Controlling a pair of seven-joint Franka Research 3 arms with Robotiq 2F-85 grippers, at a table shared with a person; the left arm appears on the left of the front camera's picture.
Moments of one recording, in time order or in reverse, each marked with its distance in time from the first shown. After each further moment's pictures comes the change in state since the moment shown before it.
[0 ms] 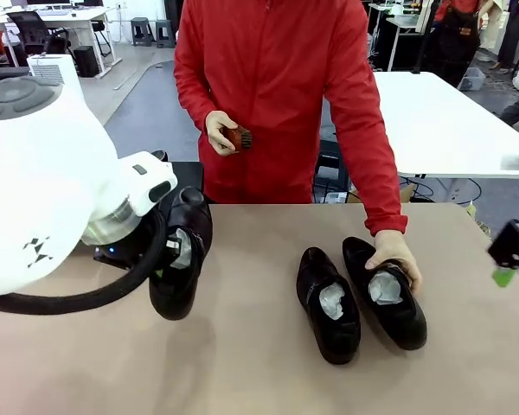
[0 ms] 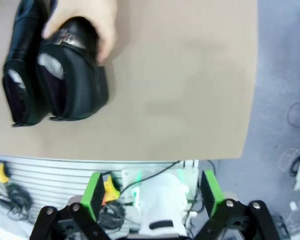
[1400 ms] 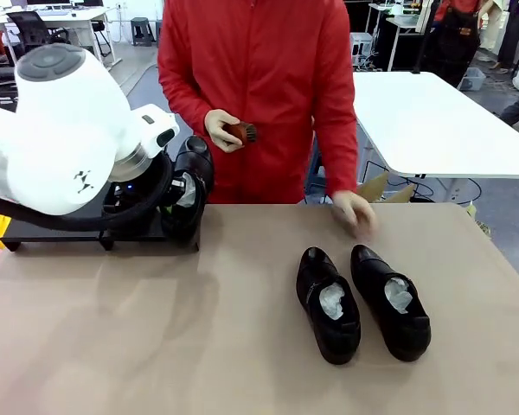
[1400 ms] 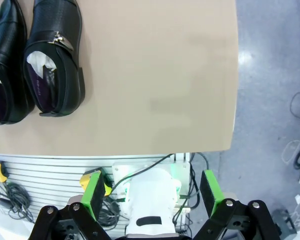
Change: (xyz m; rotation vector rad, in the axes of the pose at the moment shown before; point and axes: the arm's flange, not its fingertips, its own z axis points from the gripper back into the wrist) left arm 0.124 0.021 -0.045 -0.037 -0.128 0.006; right arm -0.007 -0.038 -0.006 0.010 0.019 -0.035
